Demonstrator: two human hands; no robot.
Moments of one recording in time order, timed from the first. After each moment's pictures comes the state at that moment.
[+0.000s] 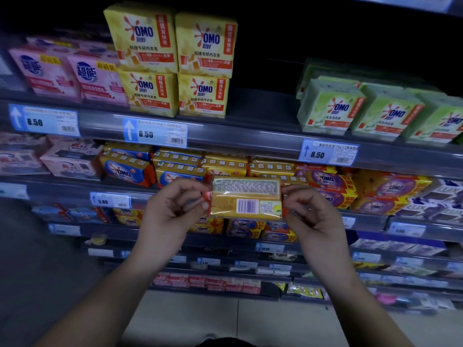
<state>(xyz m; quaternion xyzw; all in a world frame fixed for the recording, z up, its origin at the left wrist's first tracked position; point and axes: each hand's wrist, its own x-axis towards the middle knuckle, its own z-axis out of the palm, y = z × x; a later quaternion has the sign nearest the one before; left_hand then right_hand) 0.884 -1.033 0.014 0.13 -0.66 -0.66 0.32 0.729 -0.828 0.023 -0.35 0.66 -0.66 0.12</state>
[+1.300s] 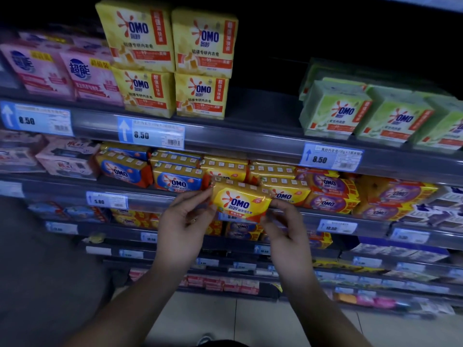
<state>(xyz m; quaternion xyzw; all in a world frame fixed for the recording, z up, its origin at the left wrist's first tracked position) 0.860 -1.013 -0.017 0.29 -0.68 -0.59 0.33 0.748 -0.860 -0.013 -0.15 0.74 -0.64 0.17</state>
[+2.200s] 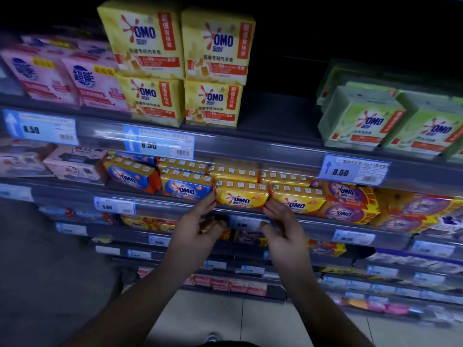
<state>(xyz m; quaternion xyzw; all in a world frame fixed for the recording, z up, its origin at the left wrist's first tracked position) 0.852 -1.043 -0.050 0.29 -0.75 -0.56 0.21 0.733 -0.889 -0.032 -0.18 0.77 -0.59 0.17</state>
